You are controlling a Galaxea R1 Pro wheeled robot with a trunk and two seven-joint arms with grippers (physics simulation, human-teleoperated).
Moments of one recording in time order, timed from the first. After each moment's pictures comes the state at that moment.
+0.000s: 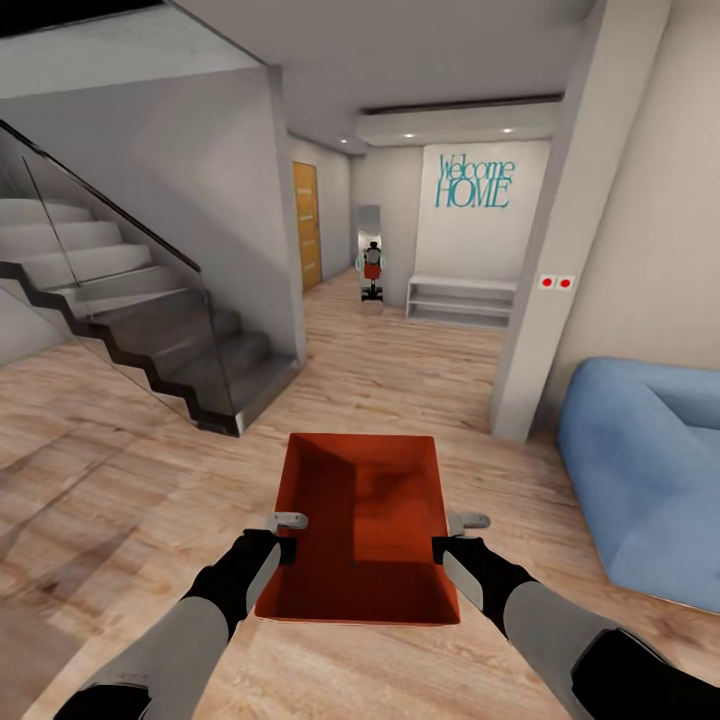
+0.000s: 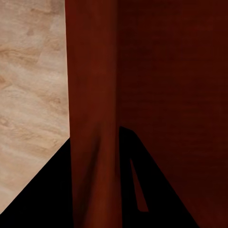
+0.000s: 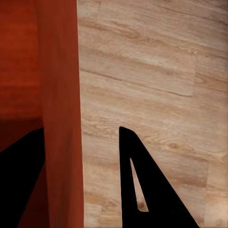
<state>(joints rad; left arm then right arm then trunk) -0.74 -0.13 -0.02 -0.47 -0.01 0.50 0.19 -0.83 0.04 0.64 -0.26 -0.66 0.24 -0.35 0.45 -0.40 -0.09</state>
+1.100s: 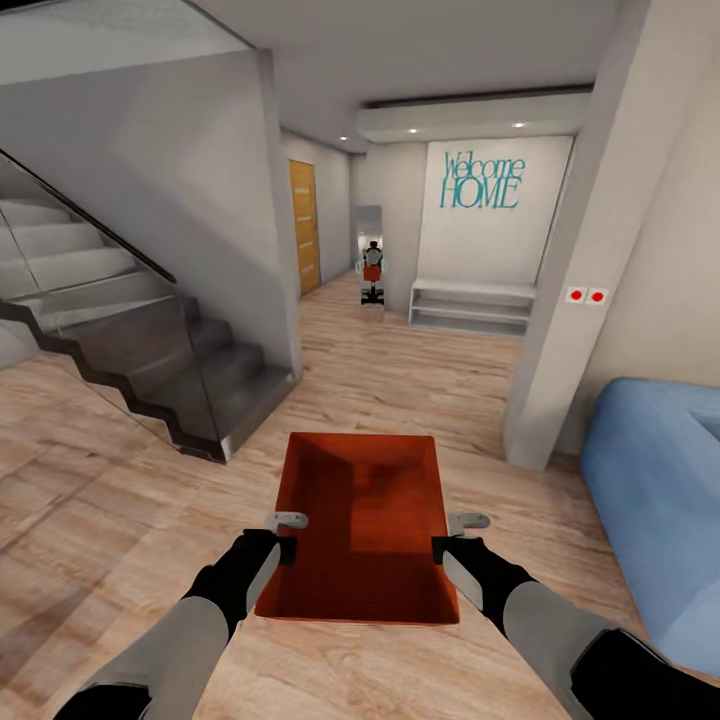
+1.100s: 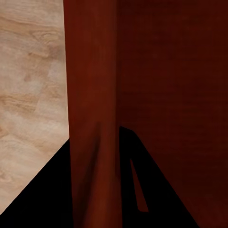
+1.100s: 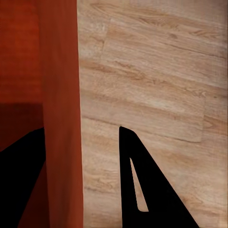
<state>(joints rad) -0.74 -0.13 -0.01 -0.47 -0.03 0.50 0.18 -0.83 0.05 0.63 -0.25 -0.65 0.24 -0.35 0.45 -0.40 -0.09</state>
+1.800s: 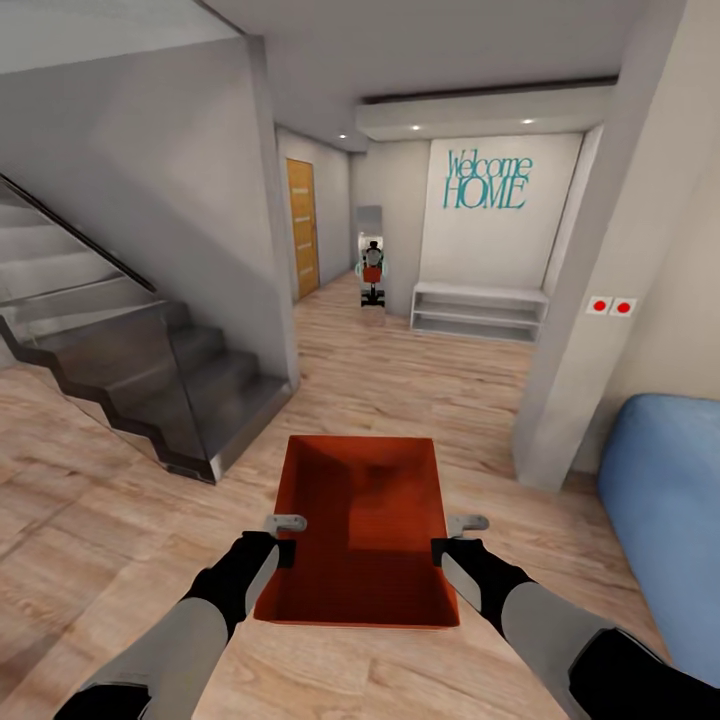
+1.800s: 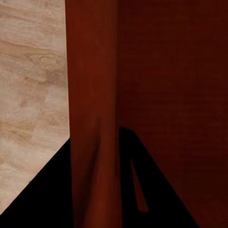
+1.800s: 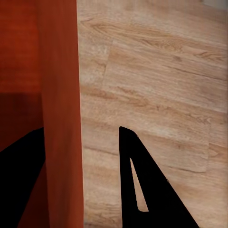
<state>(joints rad) -0.74 -0.13 0.00 -0.46 -0.02 0.50 0.18 -0.83 0.05 0.64 -0.24 -0.65 0.24 -0.35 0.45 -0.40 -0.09</state>
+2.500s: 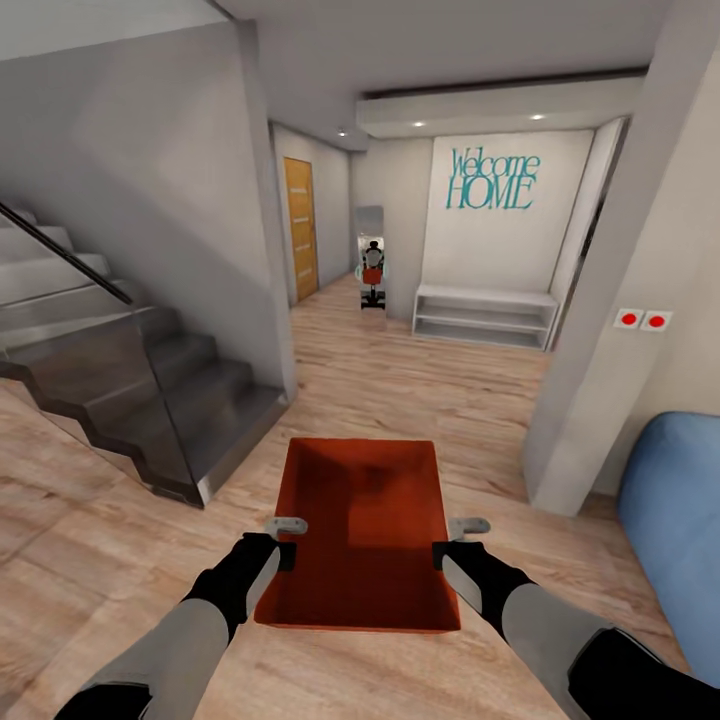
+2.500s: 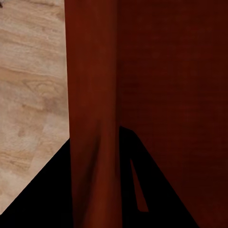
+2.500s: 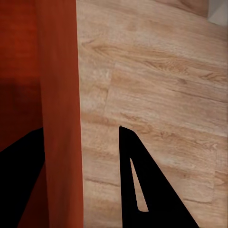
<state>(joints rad) -0.74 -0.13 0.00 -0.44 -0.03 0.50 0.18 -0.83 0.05 0.66 -0.23 -0.67 0.24 -0.35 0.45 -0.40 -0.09</state>
